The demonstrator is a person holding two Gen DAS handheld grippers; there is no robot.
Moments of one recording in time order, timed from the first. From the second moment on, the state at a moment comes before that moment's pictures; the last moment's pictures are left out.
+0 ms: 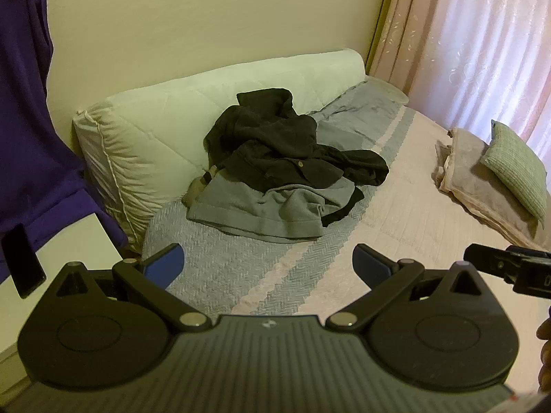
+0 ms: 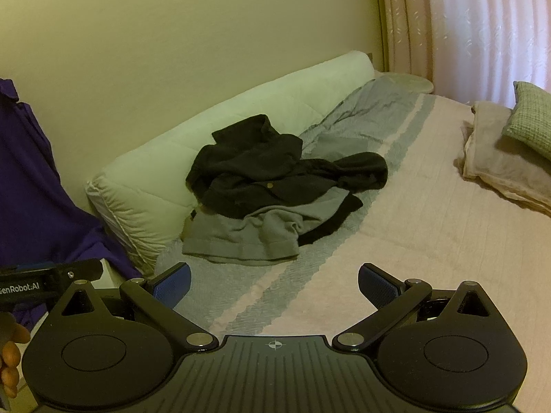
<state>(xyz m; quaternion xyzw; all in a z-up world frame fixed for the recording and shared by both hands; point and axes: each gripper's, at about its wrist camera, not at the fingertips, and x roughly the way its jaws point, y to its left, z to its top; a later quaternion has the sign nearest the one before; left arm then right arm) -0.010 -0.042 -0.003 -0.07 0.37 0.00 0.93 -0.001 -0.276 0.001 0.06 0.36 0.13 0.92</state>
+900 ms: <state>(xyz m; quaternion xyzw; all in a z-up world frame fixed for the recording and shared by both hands) 0.223 0.016 -0.097 0.08 0.36 -0.07 0.93 0.184 -0.199 -0.083 -0.10 0.32 0.25 0.91</state>
